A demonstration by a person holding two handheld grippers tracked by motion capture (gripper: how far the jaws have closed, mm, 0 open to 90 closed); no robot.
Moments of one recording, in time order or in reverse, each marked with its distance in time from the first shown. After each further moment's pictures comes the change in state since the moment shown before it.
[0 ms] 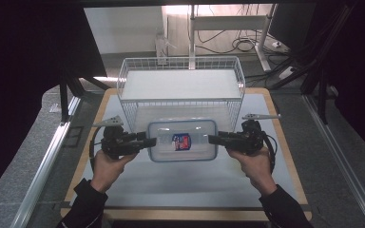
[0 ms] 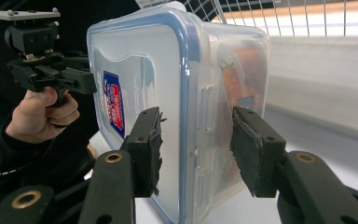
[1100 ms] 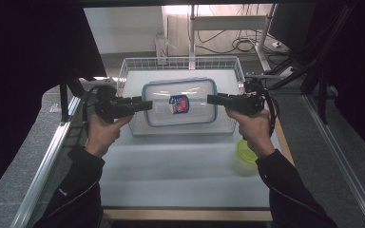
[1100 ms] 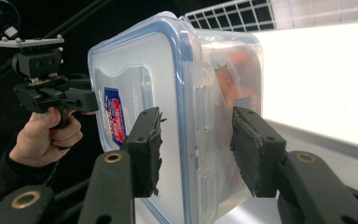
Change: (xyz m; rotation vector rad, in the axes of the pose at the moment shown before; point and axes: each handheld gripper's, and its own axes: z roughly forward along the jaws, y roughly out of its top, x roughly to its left) left arm 0.018 0.095 -0.015 -0.060 0.010 0.022; right arm 0.004 0.097 0.000 -0.109 0.002 -0.015
